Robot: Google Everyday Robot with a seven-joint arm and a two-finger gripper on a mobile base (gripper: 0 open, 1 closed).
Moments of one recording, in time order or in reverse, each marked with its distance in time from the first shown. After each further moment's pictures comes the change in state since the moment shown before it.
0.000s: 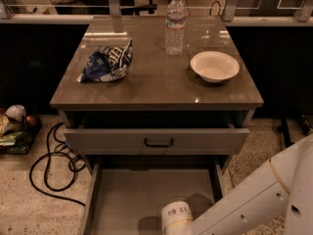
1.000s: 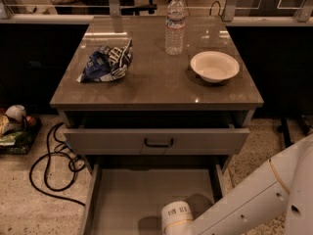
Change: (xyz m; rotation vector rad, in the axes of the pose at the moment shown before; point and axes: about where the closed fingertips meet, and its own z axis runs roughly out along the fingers) arm 0.000 0.000 0.000 0.000 0.000 0.000
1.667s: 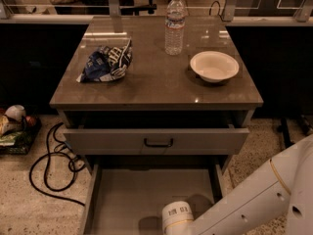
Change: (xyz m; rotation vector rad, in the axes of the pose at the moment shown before) arm 0.000 0.000 -0.002 0.000 0.000 0.000
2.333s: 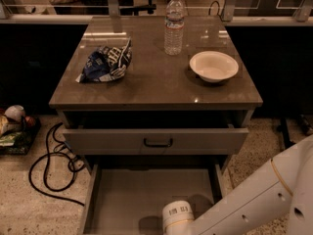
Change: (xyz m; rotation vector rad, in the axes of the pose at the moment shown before) arm 0.000 0.000 -0.002 0.002 -0.002 0.000
